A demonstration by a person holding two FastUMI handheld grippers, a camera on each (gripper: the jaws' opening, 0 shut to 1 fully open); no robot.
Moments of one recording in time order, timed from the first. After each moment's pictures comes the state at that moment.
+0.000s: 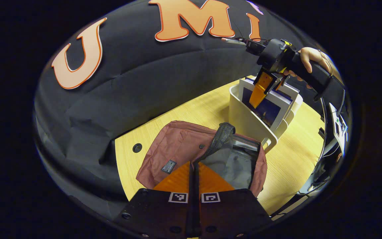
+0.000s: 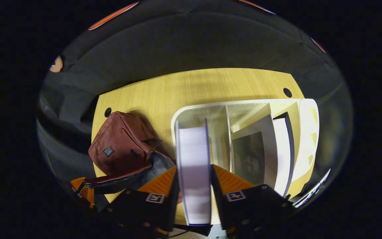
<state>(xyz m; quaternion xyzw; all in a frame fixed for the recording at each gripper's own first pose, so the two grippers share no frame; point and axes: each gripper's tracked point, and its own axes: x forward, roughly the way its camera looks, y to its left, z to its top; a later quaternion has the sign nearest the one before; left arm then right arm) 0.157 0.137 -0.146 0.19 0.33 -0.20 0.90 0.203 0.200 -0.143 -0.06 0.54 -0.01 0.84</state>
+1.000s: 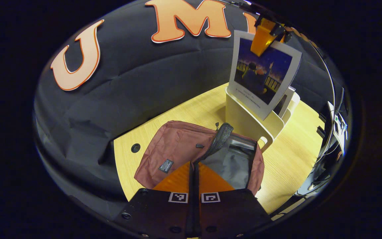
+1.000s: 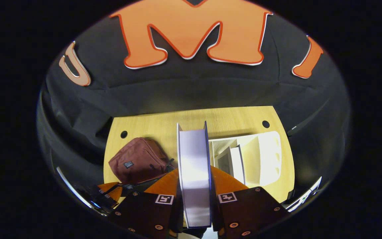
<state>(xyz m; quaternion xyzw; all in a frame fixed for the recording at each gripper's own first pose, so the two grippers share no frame) 0.150 0.131 -0.146 0.19 0.33 -0.20 0.90 0.163 0.235 0.030 -0.07 0.41 0.01 0.91</state>
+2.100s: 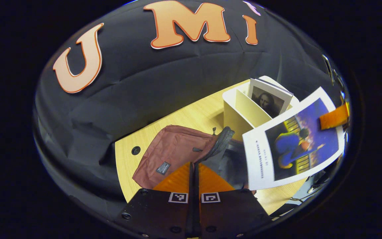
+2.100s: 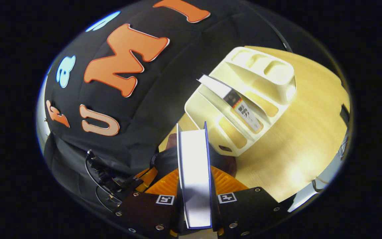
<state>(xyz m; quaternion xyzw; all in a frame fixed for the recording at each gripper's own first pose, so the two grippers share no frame) 0.141 0.113 -0.132 0.19 0.31 -0.20 0.91 0.000 0.212 -0.123 0.39 0.33 0.06 0.86</state>
